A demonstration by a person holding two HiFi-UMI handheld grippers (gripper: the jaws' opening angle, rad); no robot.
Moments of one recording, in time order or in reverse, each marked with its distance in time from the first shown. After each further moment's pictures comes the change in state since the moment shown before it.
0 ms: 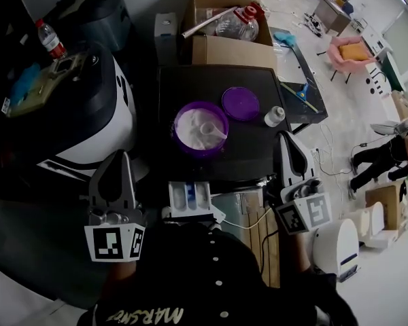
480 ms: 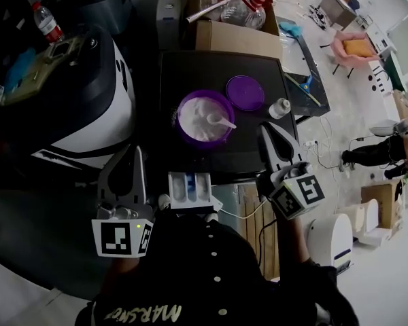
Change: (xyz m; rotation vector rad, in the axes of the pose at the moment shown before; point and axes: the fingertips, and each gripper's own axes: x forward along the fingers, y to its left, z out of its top) left arm 0.008 -0.013 -0.029 -0.040 0.057 -0.048; right arm 0.034 0.016 -0.067 0.094 0.216 0.109
